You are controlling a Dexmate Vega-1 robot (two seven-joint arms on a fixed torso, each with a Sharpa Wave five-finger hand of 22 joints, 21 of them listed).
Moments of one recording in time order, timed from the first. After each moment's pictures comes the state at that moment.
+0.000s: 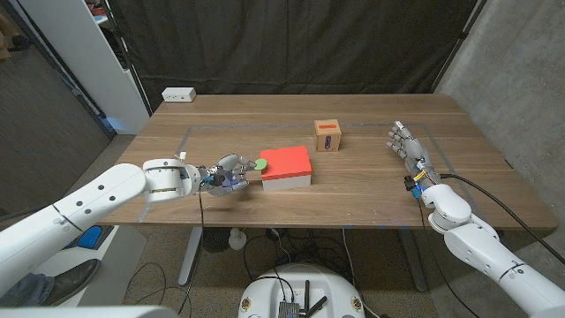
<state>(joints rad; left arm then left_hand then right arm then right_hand) 1.06 1.05 0.27 -2.11 -1.65 0.56 0.57 0.78 0.04 0.83 -0.18 0.21 0.89 0.03 0.63 0.34 1.39 -0.16 1.51 0.54 1.37 -0.21 1.55 0.41 1.05 -0.17 1.44 1.22 -1.20 -0.68 -0.22 -1.64 0.54 0.29 -0.21 0.18 0.03 0.23 -0.14 0.18 0.06 0.11 0.20 0.18 0.19 0.11 0.21 0.20 0.02 0.10 0.23 0.35 0.21 0.09 0.20 0.17</state>
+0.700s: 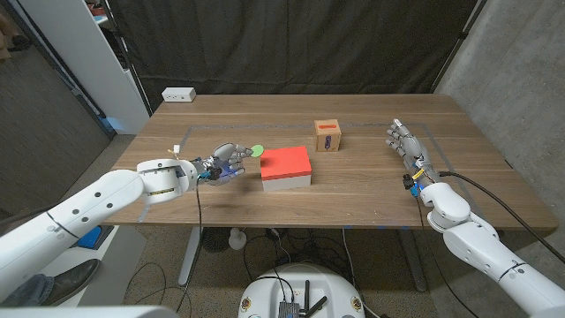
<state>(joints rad) 1.11 1.01 0.21 -2.12 -1.51 0.47 0.51 0.79 0.04 0.83 -0.19 0.22 0.89 0.03 0.63 0.34 1.39 -0.16 1.51 0.54 1.37 -0.21 1.56 0.41 1.04 -0.17 1.45 1.23 -1.20 -0.69 -0.22 -1.68 0.53 0.27 -0.22 0.18 0.03 0.23 -0.14 0.18 0.06 0.11 0.20 0.18 0.20 0.11 0.21 0.20 0.02 0.10 0.23 0.35 0.21 0.09 0.20 0.17</state>
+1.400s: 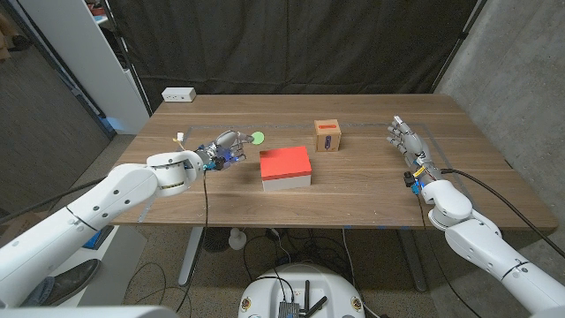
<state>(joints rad) 1.01 0.93 0.28 -2.09 -1.26 0.45 0.49 0.80 0.04 0.82 -0.19 0.22 0.90 0.03 0.63 0.34 1.38 -0.15 1.51 0.54 1.37 -0.21 1.56 0.42 1.04 -0.17 1.47 1.23 -1.21 -0.70 -0.21 -1.71 0.52 0.25 -0.23 0.18 0.03 0.23 -0.14 0.18 0.06 0.11 0.20 0.18 0.20 0.11 0.21 0.20 0.03 0.09 0.23 0.35 0.21 0.09 0.20 0.17</state>
